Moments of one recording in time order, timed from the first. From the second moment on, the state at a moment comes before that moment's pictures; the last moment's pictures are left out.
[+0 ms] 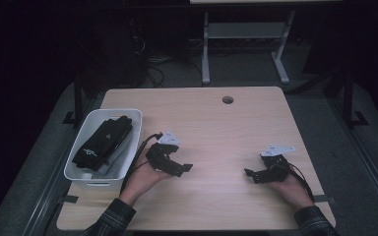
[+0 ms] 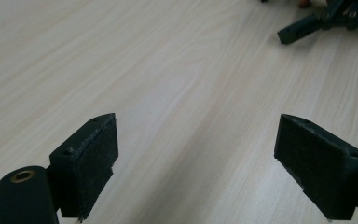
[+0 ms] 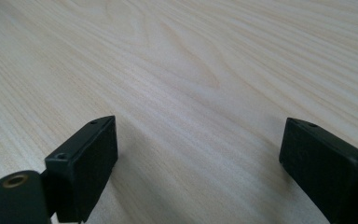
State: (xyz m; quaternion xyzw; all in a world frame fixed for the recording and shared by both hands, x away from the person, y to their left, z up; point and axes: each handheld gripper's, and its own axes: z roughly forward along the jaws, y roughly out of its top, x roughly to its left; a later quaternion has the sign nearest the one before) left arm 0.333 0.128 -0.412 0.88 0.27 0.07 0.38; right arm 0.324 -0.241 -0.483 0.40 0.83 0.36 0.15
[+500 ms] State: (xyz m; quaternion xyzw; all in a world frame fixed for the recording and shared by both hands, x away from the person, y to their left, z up) left arm 0.321 0.115 -0.448 0.90 0.24 0.07 0.35; right arm 0.324 -0.241 -0.483 0.40 0.83 0.36 0.15
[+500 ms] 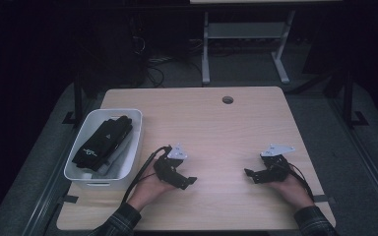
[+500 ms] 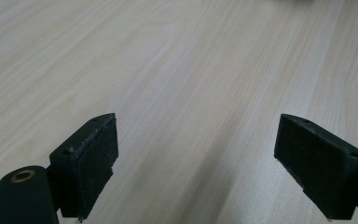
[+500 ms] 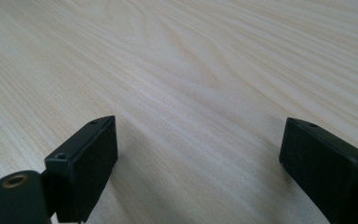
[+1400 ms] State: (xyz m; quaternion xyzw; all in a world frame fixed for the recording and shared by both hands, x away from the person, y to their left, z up) left arm 0.314 0.117 -0.478 0.89 0.22 0.09 0.38; right arm 0.323 -0.240 -0.483 0.40 0.83 0.36 0.15
